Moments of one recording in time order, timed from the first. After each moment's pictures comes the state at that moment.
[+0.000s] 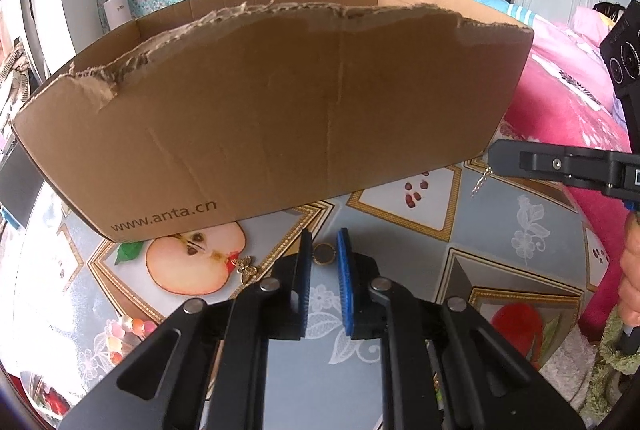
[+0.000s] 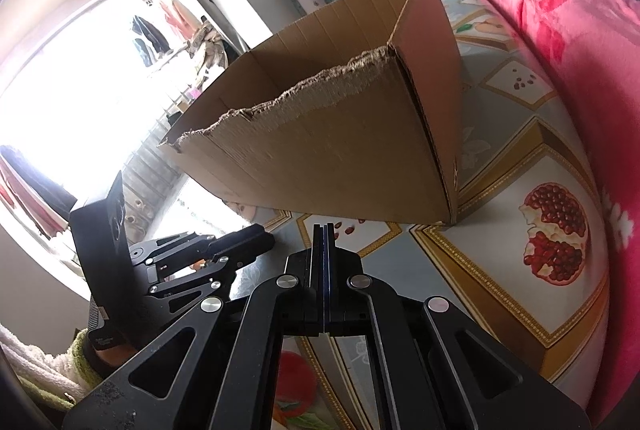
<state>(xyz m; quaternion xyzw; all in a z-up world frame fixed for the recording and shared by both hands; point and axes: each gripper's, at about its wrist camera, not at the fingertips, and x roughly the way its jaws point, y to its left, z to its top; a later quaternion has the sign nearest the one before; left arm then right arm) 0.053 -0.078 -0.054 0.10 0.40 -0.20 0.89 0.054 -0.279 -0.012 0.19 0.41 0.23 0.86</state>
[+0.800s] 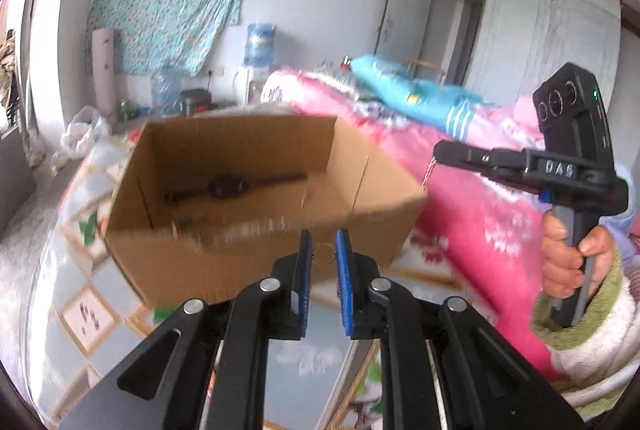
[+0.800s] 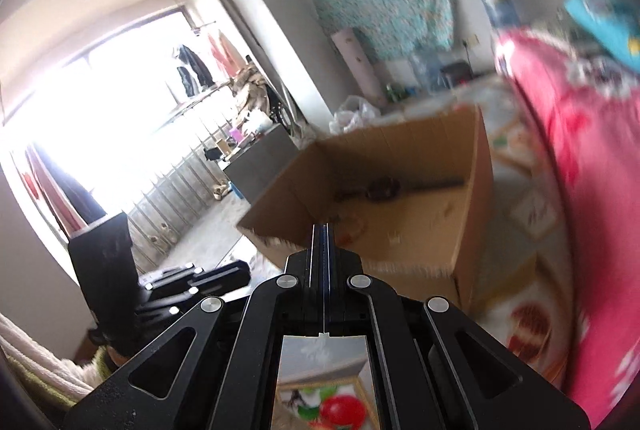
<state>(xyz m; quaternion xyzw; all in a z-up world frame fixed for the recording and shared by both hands) 0.026 -0.022 0.066 0.00 0.29 -0.29 0.91 0.062 -0.282 0.105 0.16 0.30 0.28 0.90</state>
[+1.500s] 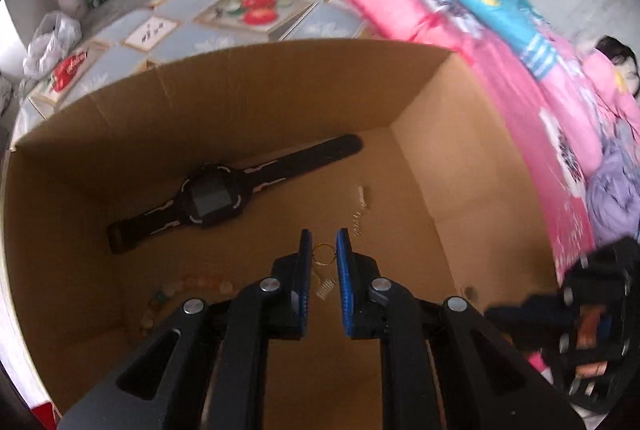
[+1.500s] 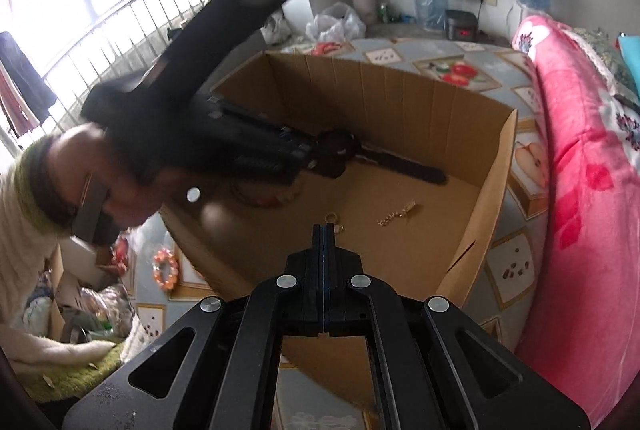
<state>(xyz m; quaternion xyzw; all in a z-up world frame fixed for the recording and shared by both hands) 0.268 -0.102 0.014 0.05 0.58 -0.27 0.77 0.164 -0.240 0.061 -0.02 0.46 0.26 0.85</state>
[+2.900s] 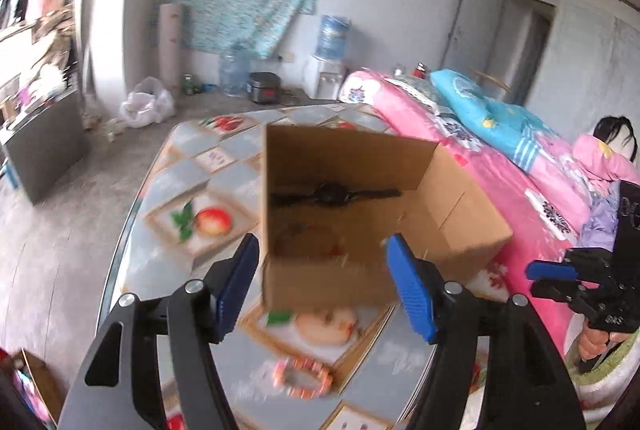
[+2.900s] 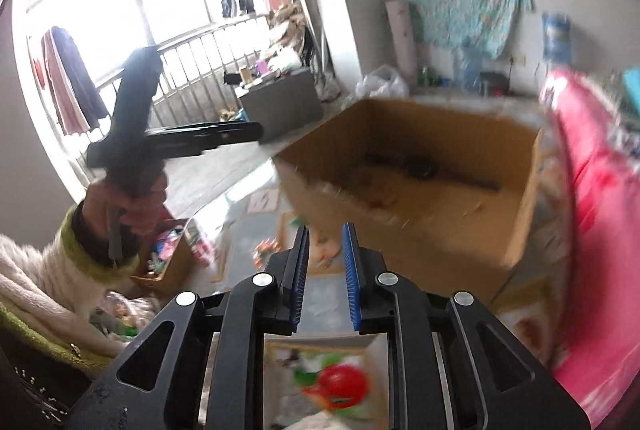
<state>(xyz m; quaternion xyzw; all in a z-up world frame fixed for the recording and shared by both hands) 0.050 0.077 0.086 -0.04 0.33 -0.18 0.93 0.029 -0.212 0.080 0.02 0.35 0.32 0.88</state>
